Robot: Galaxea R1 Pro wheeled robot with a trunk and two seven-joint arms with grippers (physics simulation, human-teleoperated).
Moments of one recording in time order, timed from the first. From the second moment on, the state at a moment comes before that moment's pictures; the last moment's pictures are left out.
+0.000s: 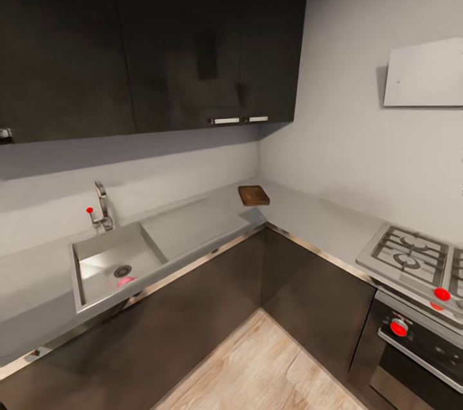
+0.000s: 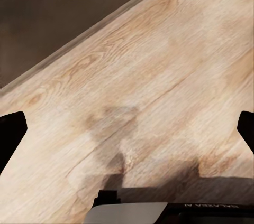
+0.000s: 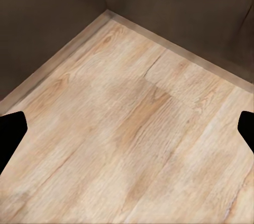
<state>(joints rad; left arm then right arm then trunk) 0.00 -0.02 0.00 -0.55 0.03 -0.10 0.00 -0.02 0.03 0.00 -0.49 -0.17 -0.43 -0.01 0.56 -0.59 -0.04</state>
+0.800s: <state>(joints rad) 0.00 -0.02 0.00 -0.56 0.03 -0.10 0.00 -0.02 0.03 0.00 -0.49 -0.17 -0.43 -0.01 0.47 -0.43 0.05</state>
